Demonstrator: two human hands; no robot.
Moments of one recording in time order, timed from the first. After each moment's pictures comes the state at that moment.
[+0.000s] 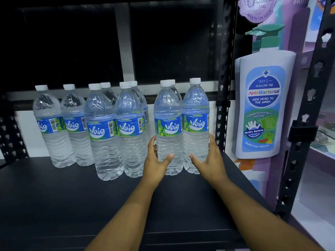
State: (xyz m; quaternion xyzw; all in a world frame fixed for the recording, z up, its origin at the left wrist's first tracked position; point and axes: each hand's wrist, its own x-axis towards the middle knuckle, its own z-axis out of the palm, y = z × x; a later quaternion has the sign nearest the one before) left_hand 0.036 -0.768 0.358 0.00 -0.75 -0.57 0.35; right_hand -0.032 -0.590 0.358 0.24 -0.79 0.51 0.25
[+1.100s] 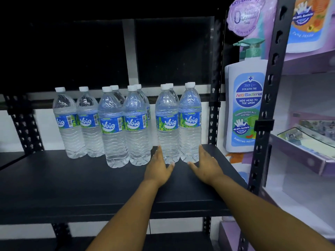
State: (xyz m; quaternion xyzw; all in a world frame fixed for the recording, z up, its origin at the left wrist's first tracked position) left_hand 0.088 -0.743 0.349 0.09 -0.93 -0.28 0.21; right_hand 0.014 -0.562 0.352 0.24 -0.92 0.28 0.12
